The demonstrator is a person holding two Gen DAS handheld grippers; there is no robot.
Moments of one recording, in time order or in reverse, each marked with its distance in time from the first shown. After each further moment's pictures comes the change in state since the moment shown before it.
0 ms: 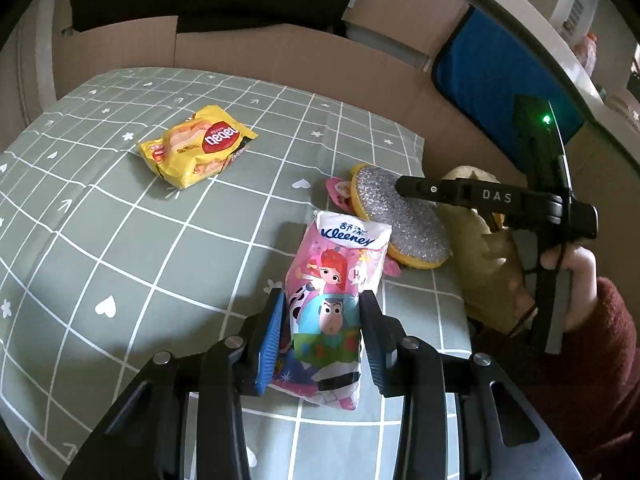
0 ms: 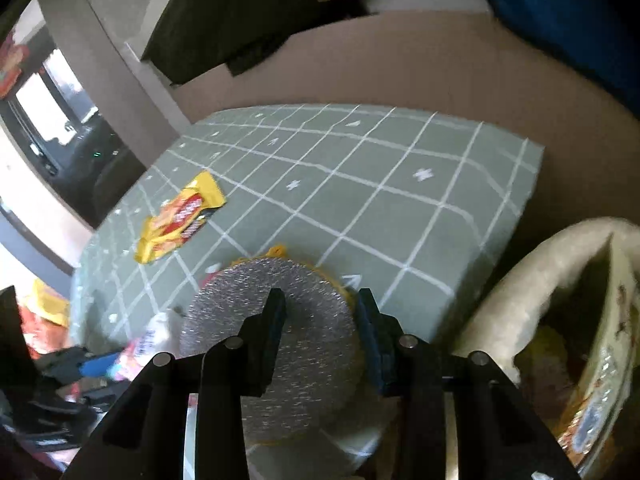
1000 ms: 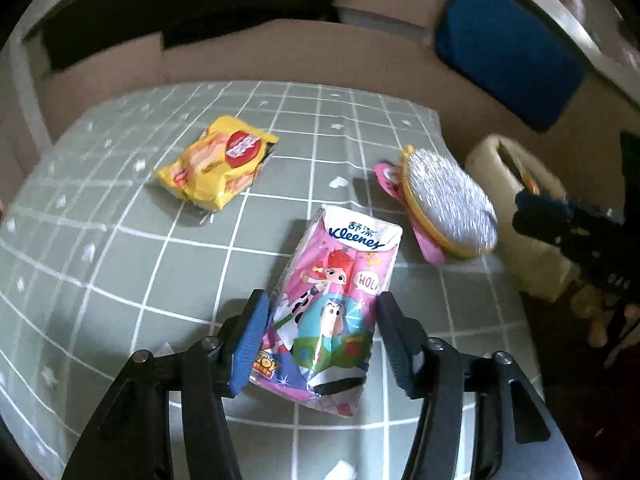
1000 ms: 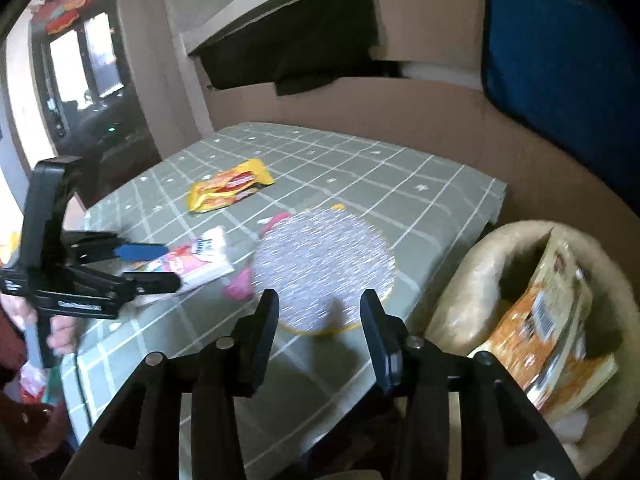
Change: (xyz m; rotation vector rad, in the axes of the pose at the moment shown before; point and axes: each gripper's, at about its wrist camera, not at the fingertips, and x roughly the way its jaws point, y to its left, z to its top) left arm 0.009 0.027 0.014 0.135 0.052 0.071; right arm -0.065 0.042 -0.068 -0.186 -0.177 -0.130
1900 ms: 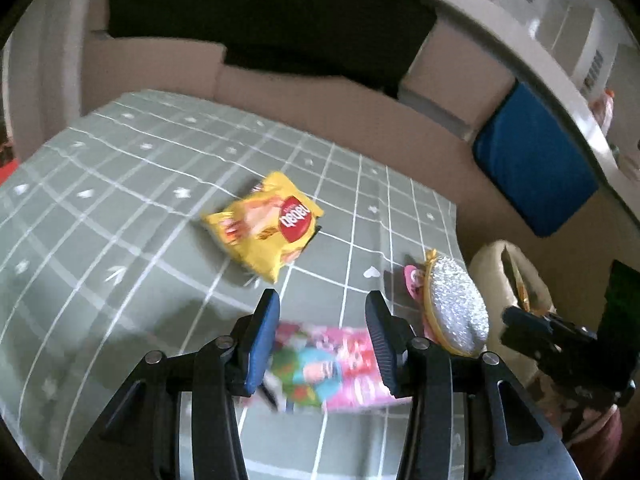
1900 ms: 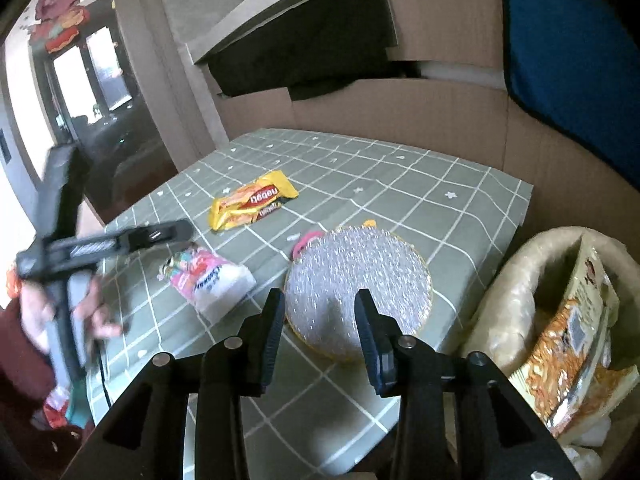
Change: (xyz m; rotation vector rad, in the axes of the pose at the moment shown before) left arm -0.011 0.049 0.033 -0.220 -0.153 -0.070; right arm 0.001 0.021 0.004 0.013 0.007 0.070
